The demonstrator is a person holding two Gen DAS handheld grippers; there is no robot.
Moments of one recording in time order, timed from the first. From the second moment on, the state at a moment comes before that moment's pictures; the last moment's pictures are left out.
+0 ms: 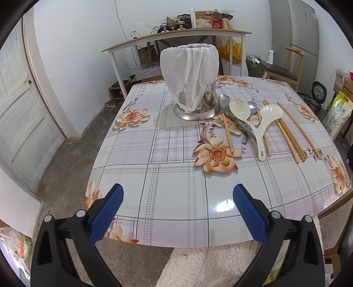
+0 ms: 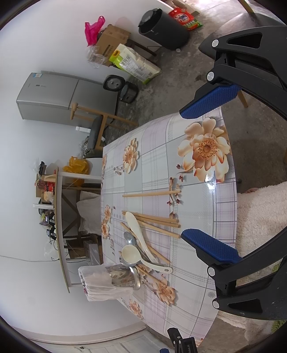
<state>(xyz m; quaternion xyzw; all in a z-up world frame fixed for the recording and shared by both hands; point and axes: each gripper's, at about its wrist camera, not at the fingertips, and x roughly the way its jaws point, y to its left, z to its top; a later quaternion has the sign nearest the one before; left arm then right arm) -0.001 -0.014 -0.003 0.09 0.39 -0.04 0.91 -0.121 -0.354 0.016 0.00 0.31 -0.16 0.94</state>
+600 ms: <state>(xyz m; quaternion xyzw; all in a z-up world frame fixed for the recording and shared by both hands) 0.000 -0.012 -0.003 0.09 0.39 -0.03 0.91 -0.121 -0.355 0.015 0.00 0.31 -0.16 0.94</state>
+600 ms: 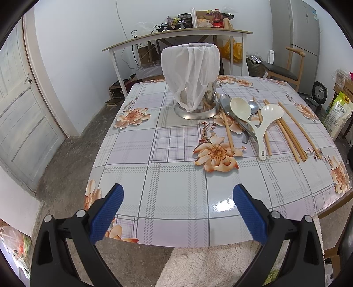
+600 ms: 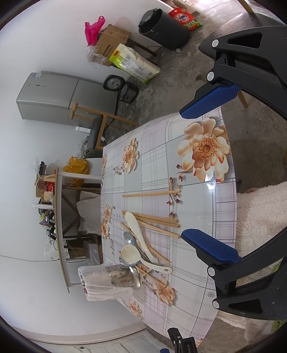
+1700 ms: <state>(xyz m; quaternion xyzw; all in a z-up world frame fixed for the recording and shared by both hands) 0.004 -0.005 -0.008 0.09 0.39 -0.04 0.91 -0.114 -0.353 0.017 0.00 0.31 -0.15 0.94</state>
